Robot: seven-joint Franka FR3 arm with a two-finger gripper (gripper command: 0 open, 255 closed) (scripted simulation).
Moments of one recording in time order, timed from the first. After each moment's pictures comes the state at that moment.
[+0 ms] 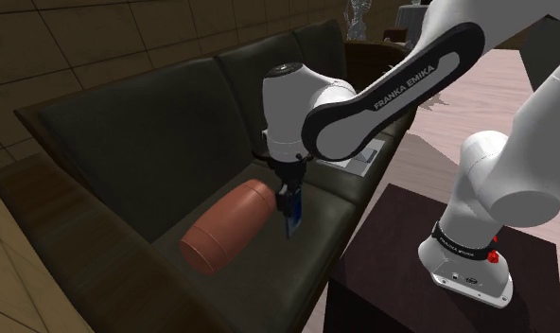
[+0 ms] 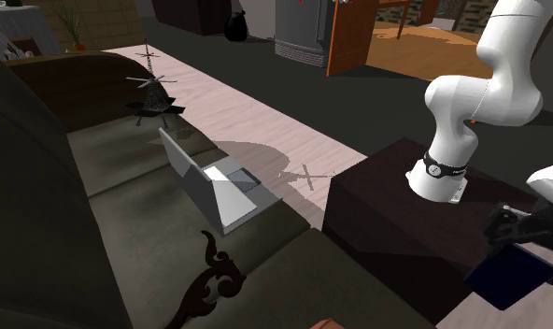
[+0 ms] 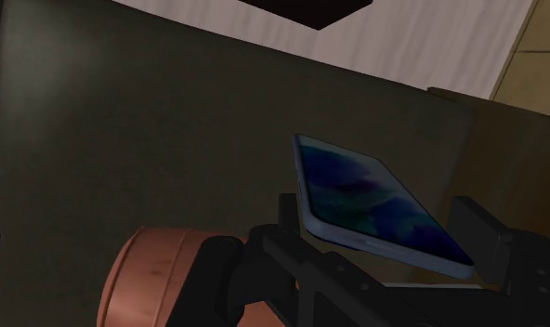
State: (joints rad) arm 0.36 -0.24 0.22 -2.45 0.06 2.21 0.22
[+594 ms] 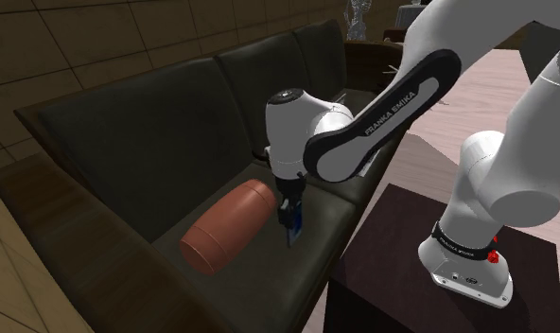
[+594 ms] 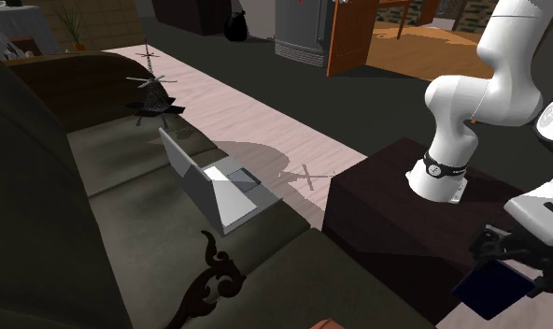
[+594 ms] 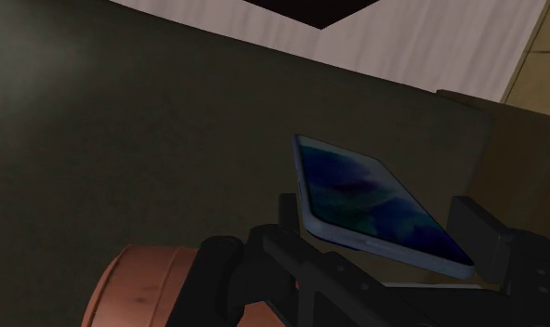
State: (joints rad) arm 0.36 -0.16 0.23 -2.51 0.04 2.34 0.23
